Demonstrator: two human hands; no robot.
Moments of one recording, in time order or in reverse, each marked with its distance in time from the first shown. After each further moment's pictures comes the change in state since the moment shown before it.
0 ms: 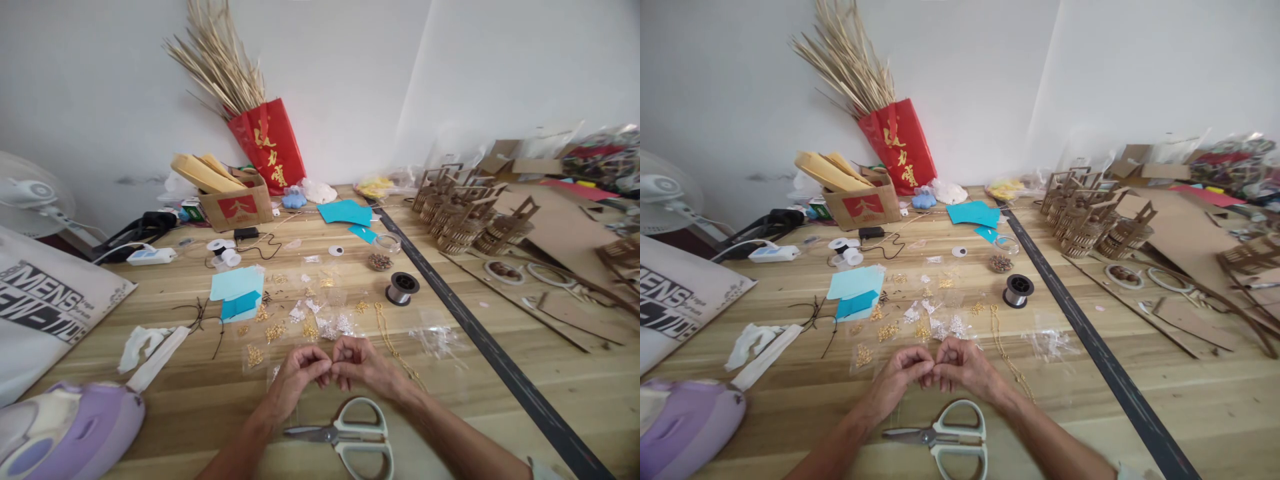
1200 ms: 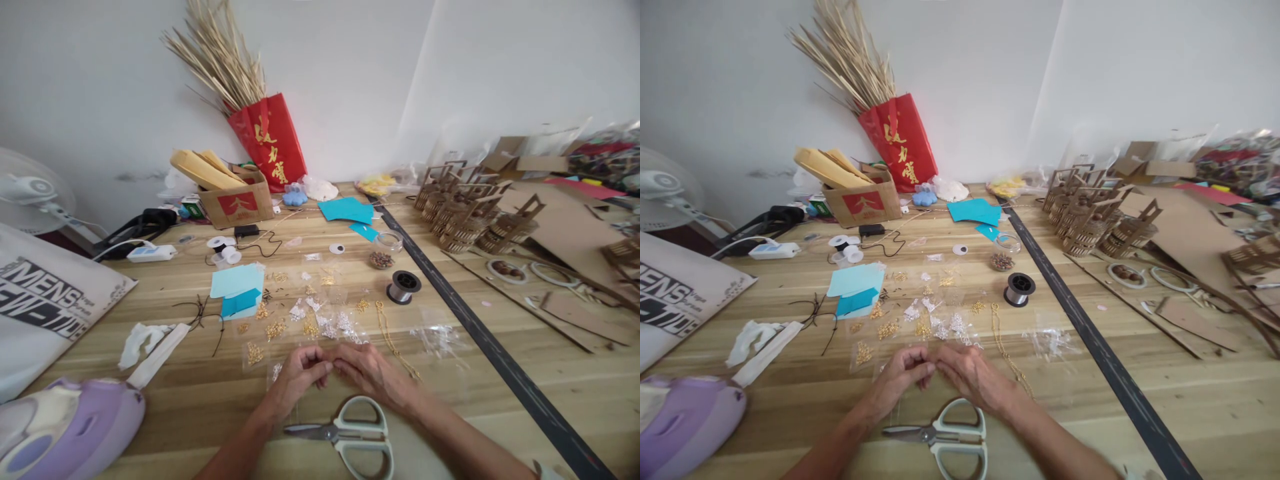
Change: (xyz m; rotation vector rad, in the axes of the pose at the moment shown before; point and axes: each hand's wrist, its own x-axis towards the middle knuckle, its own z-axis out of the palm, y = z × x) left_hand 0.000 0.004 0.003 0.100 0.042 -0.077; right_hand -0.014 -0.020 -0.003 -0.935 -0.074 -0.337
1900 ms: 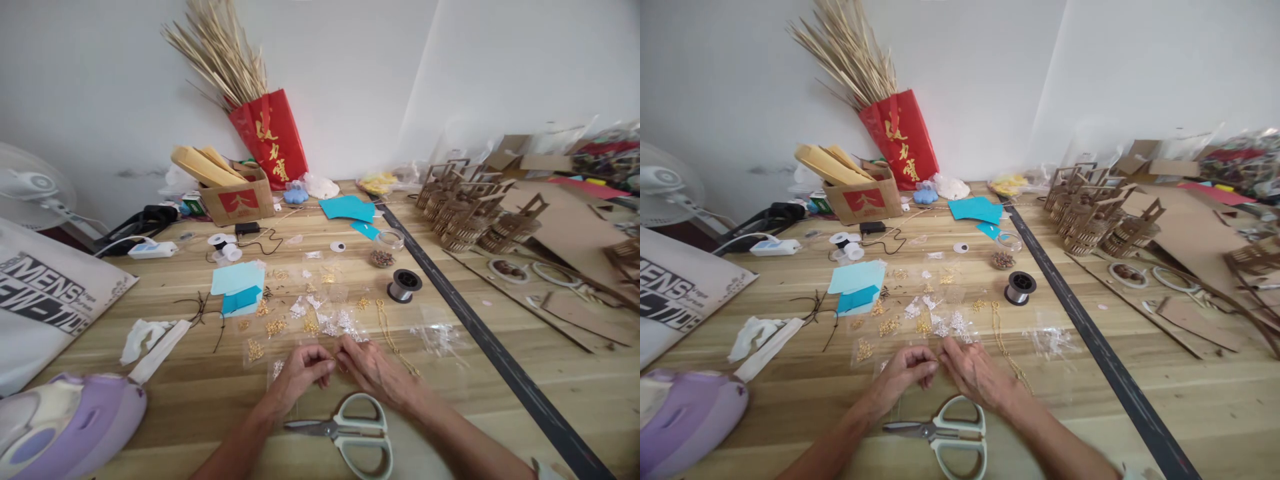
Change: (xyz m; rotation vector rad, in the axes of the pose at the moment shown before) left_hand -0.001 -0.002 0.001 -0.034 -0.037 -0.005; right_hand -0.006 0.007 0.007 -0.308 0.001 0.063
